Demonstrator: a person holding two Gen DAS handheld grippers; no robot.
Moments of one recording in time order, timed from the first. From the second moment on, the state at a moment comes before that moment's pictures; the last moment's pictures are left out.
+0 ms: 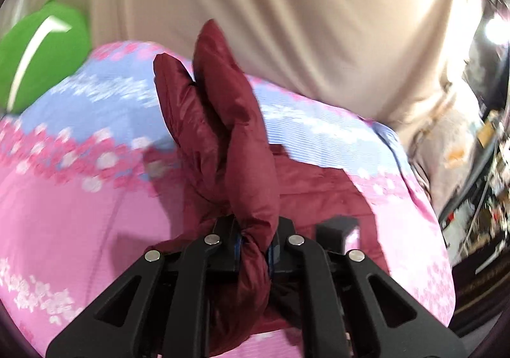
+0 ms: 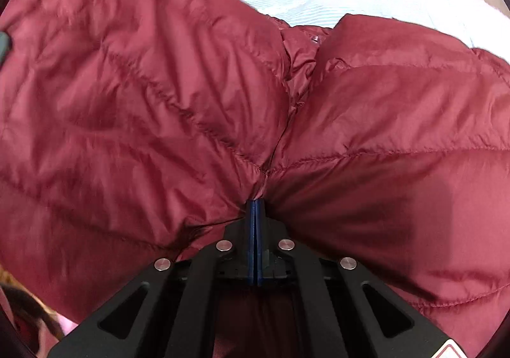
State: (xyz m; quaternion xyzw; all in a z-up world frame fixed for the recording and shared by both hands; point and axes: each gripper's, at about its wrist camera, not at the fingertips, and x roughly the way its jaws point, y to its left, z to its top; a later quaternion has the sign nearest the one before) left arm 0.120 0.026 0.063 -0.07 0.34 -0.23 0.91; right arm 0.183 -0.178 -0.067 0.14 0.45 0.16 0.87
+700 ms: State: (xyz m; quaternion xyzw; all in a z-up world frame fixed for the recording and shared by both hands) left arm 0.114 -0.031 0.051 -0.02 0.35 -0.21 0.91; right arm 0.299 -0.203 -0.067 0.24 0.49 0.20 0.82
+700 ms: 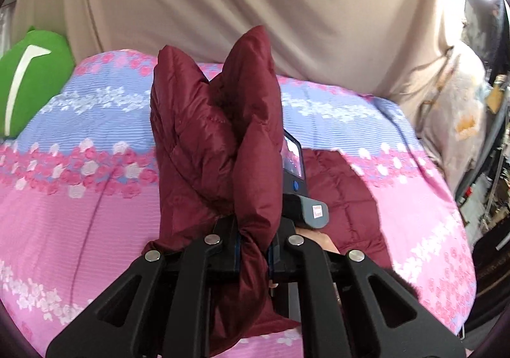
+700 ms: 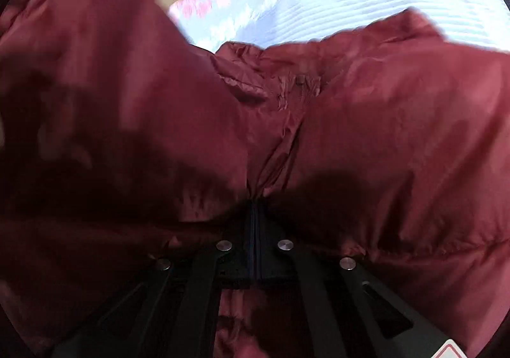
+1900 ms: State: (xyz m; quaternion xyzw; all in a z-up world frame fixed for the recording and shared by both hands) left arm 0.098 -0.253 -0.046 0.19 0.40 -0.28 0.85; right arm 0.108 -0.472 -0.044 0.35 0.35 -0.01 0.87
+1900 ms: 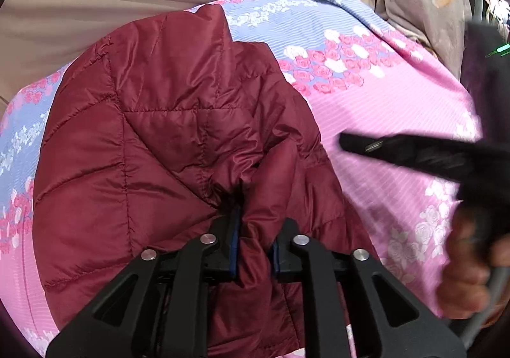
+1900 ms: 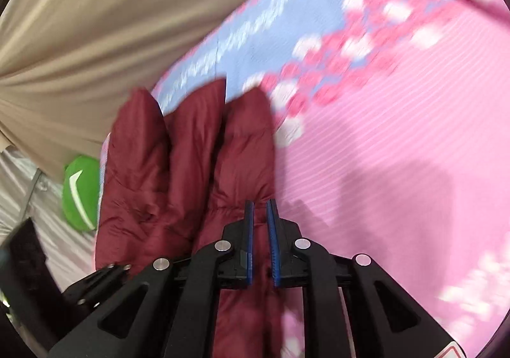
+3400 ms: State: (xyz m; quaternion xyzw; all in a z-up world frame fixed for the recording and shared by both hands) left arm 0.101 -0.100 -0.014 0.08 0.40 -0.17 0.90; right arm 0.065 -0.340 -0.008 0.20 0.34 0.10 0.91
